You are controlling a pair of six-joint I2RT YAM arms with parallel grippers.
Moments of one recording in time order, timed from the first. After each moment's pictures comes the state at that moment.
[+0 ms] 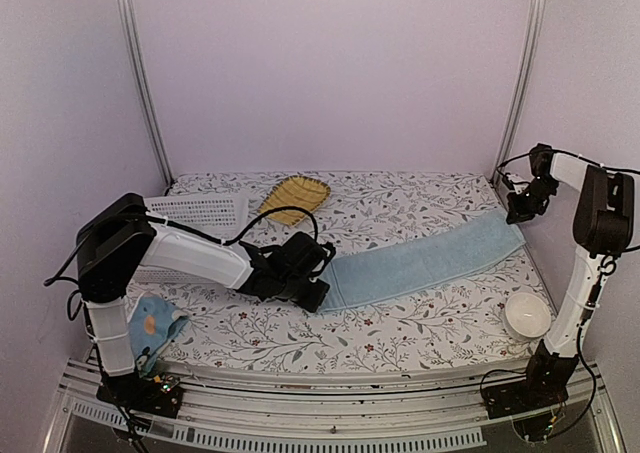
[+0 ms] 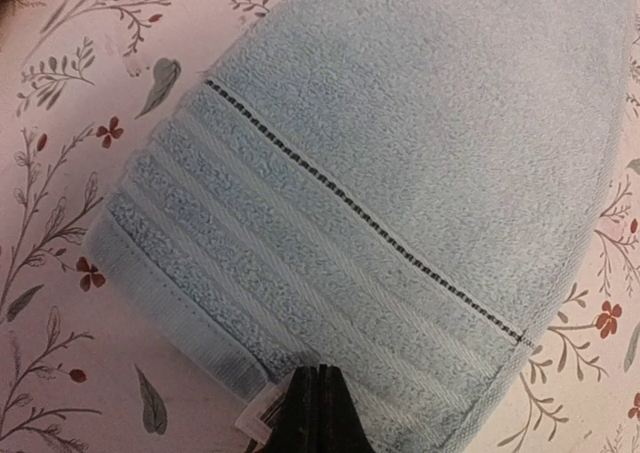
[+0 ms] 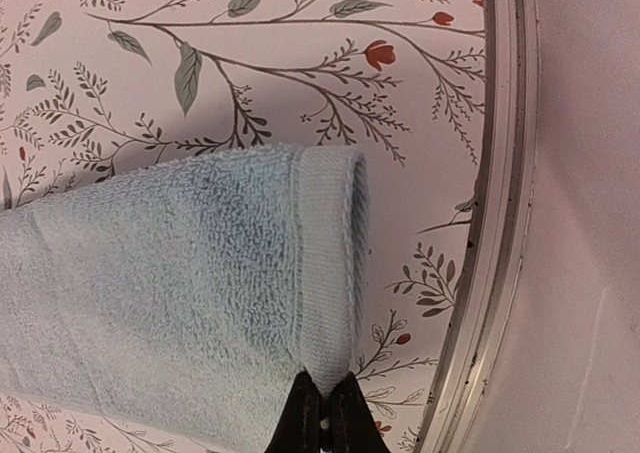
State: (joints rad) left arm -0.98 1.94 1.10 -0.11 -0.19 -0.32; right arm -0.24 2.02 1.66 -0.89 -0.13 -0.35
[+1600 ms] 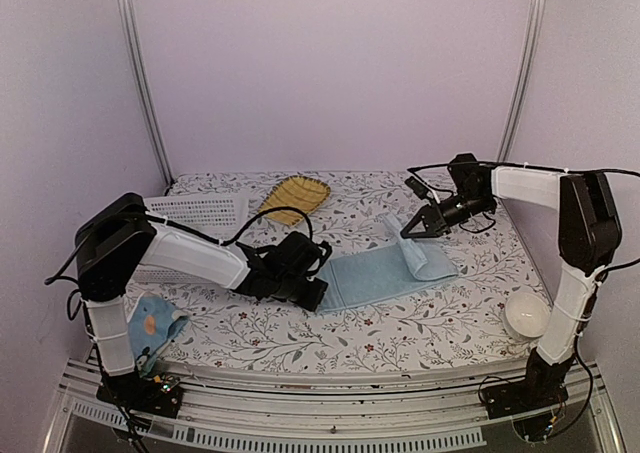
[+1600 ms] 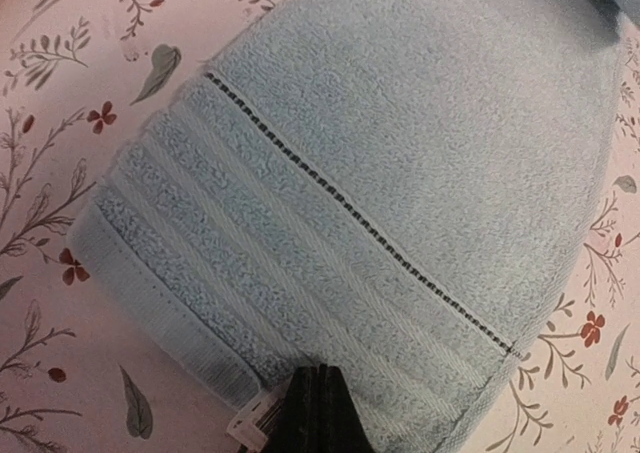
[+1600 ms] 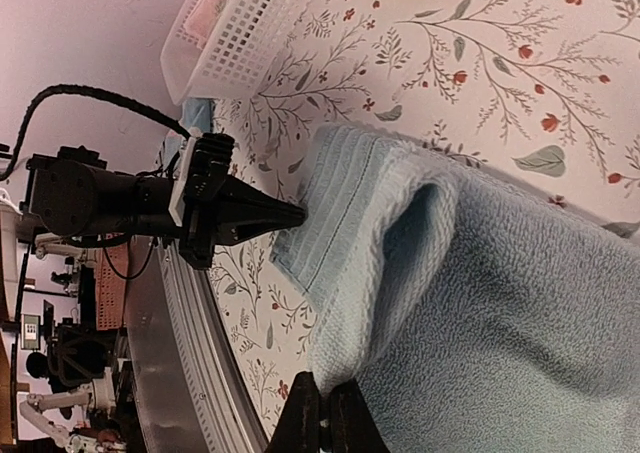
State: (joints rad) left arm -0.96 1.94 1.07 -0.06 -0.14 -0.38; right arm 0.25 1.89 1.40 -0.76 -0.97 -0.17
